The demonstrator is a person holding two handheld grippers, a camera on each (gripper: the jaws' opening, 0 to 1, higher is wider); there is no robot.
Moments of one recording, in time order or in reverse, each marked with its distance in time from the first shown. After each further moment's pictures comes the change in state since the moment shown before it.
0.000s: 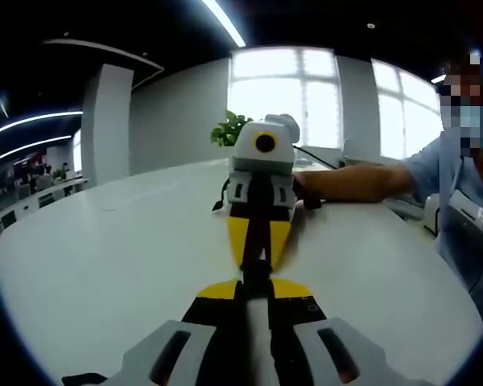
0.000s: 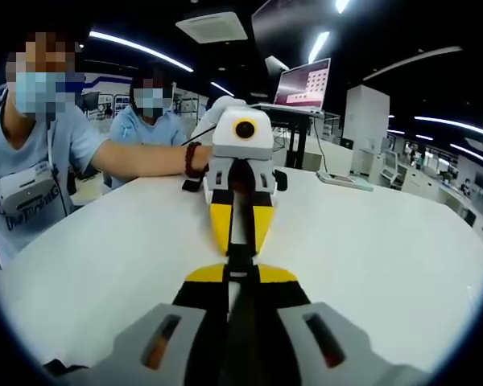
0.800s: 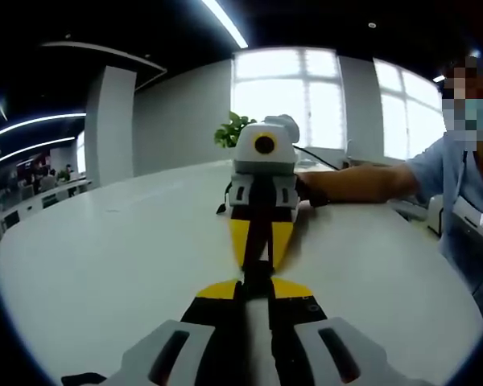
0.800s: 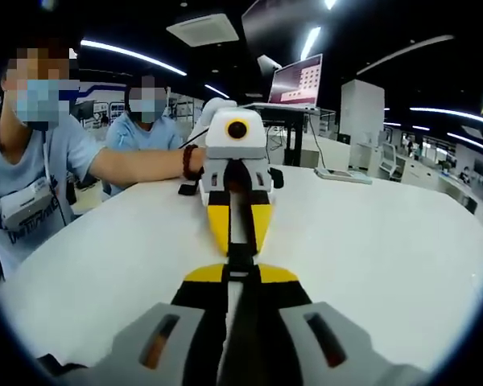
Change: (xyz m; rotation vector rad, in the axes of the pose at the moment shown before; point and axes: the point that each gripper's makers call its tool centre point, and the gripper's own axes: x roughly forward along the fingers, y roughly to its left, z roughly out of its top) left arm 0.004 0.002 0.001 -0.009 -0.005 0.027; right arm -0.001 -0.003 0.000 0.058 -0.006 -0.001
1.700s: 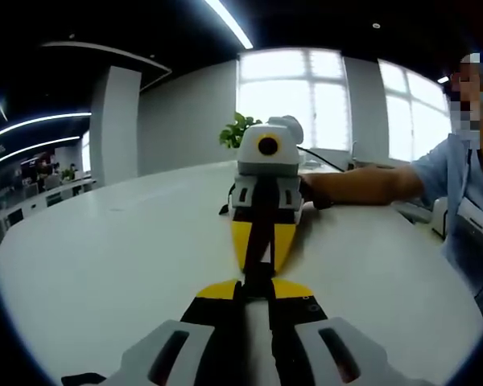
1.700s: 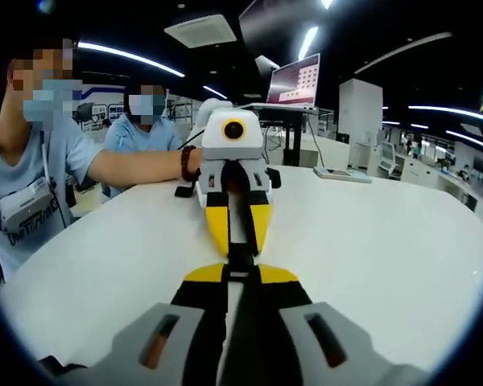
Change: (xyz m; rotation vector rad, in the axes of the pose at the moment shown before) left arm 0.001 0.000 0.002 -0.002 -0.010 0.018; right arm 0.000 0.001 0.002 0.010 -0.005 -0.002
